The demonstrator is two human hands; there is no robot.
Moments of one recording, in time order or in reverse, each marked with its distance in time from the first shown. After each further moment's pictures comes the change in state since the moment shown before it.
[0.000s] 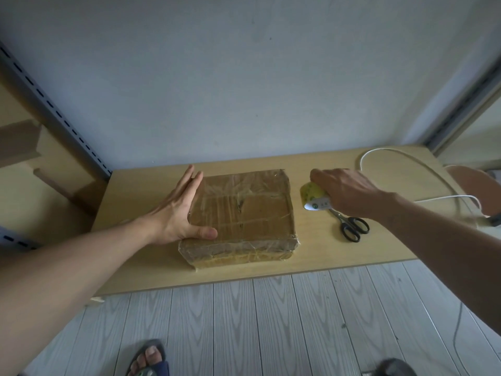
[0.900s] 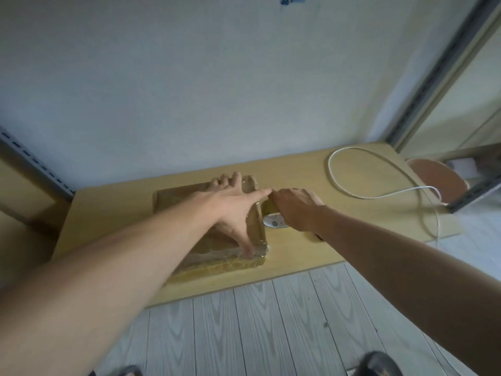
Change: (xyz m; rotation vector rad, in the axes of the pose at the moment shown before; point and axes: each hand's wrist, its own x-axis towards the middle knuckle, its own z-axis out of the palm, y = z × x) left_hand 0.076 0.165 0.014 0.570 -0.294 -0.023; right_hand 0.010 -0.033 0.033 -0.035 -0.282 0.252
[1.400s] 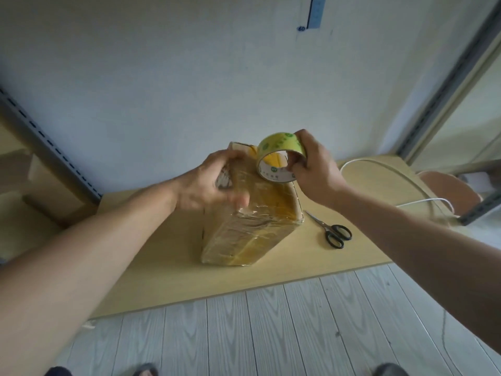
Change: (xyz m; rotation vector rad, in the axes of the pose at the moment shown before) left_hand -0.063 -0.075 -0.019 -0.813 0.384 0.424; right_hand -0.022 -0.023 -0.110 0.916 0.544 0.102
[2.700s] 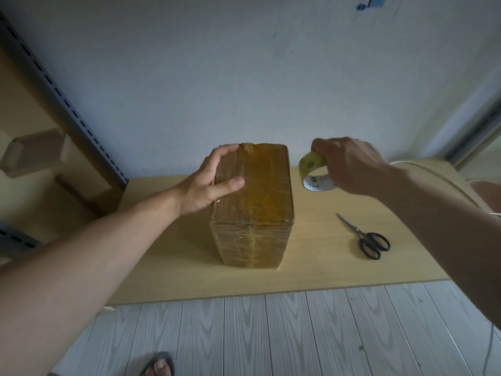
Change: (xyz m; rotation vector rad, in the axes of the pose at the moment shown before) left_hand -0.024 -0.082 -0.012 -0.168 0.212 -0.159; right_hand 0.041 0.018 0.010 -0.785 -0.253 -0.318
